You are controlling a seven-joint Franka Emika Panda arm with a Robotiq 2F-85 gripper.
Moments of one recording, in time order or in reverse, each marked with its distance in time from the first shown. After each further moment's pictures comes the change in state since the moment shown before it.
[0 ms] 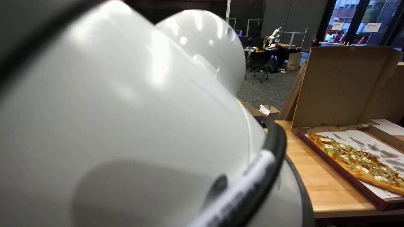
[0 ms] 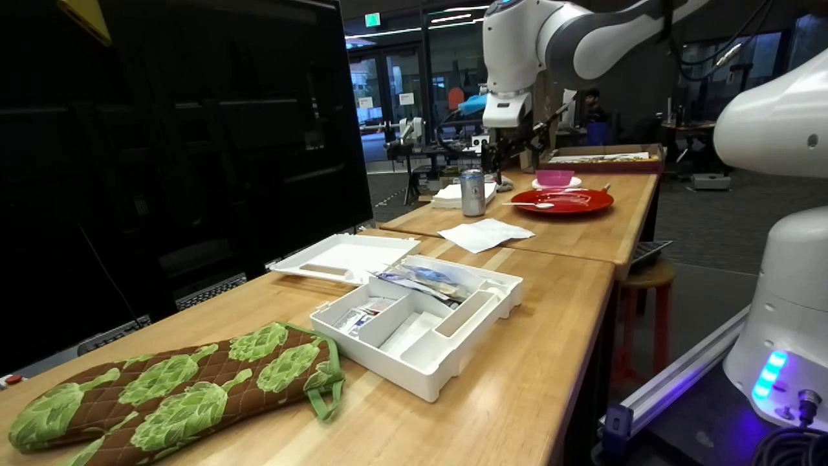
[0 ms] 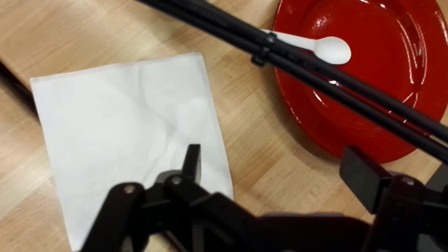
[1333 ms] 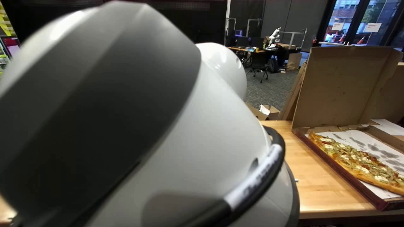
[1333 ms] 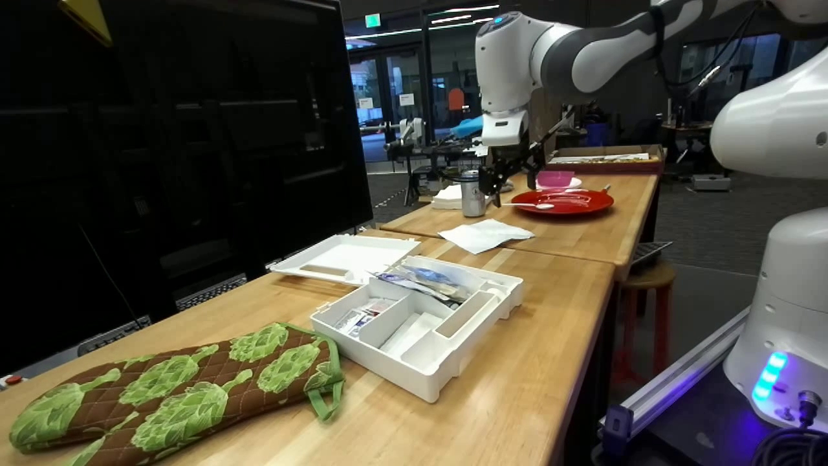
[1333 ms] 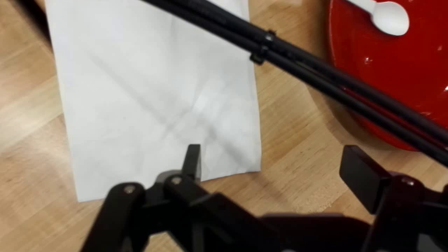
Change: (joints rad) arm 0.129 0.058 -0.094 -0.019 0.000 -0.039 -0.047
